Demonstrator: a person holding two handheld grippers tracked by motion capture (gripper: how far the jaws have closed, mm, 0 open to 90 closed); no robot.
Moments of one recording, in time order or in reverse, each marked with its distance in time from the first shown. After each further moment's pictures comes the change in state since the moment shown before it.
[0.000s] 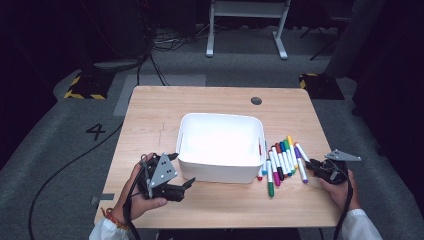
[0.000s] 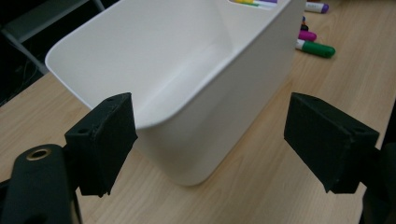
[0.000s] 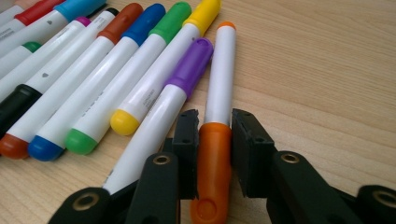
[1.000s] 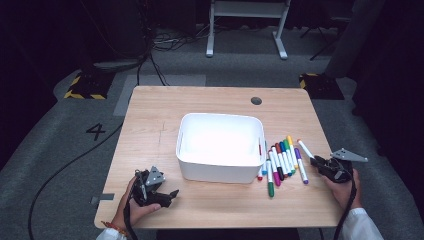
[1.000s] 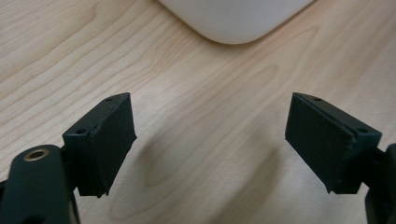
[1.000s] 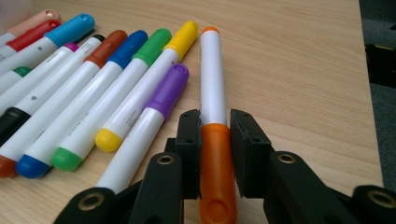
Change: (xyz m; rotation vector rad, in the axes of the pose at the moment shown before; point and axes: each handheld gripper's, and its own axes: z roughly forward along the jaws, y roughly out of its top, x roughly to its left) left arm 0.032 -0.113 0.062 0.232 0.003 -0.253; right arm -0.007 0.003 -0.010 -0.069 -0.043 0.015
